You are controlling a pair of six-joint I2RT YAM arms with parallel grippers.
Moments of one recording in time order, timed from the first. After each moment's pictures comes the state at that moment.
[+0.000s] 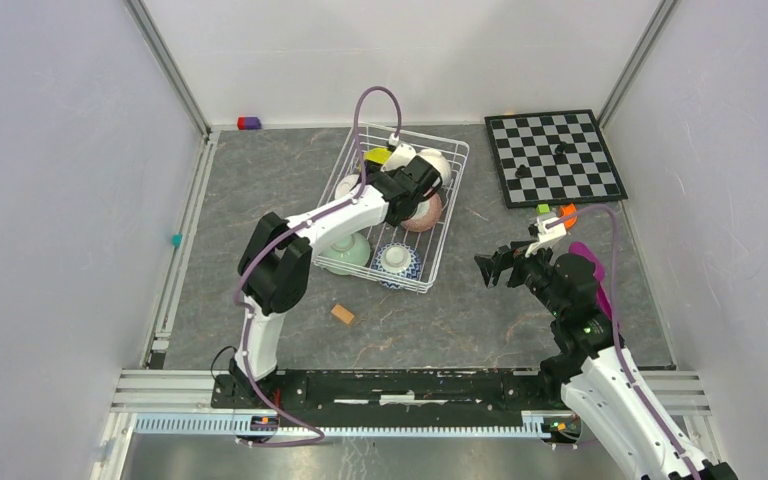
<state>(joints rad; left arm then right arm) -0.77 2.07 1.71 -0.72 -0.93 -0.32 0.32 0.53 0.36 -0.05 -0.16 0.16</state>
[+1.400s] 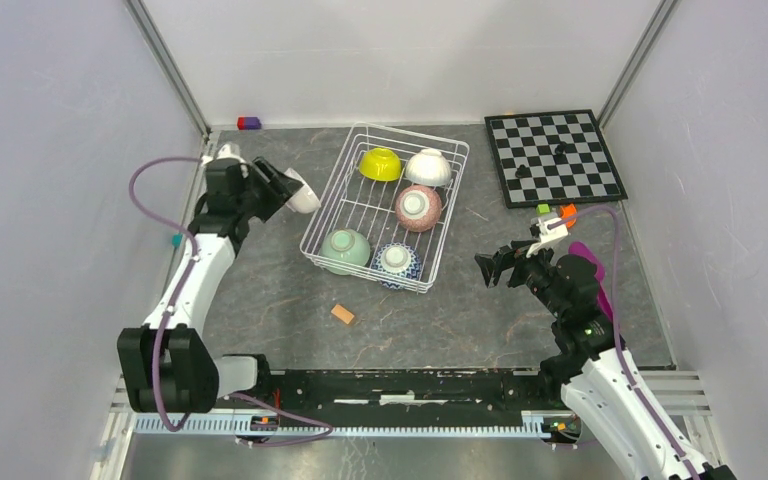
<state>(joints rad) -0.06 1.26 1.01 -0.29 0.14 -0.68 0.32 0.52 0.36 -0.05 -0.16 0.17</state>
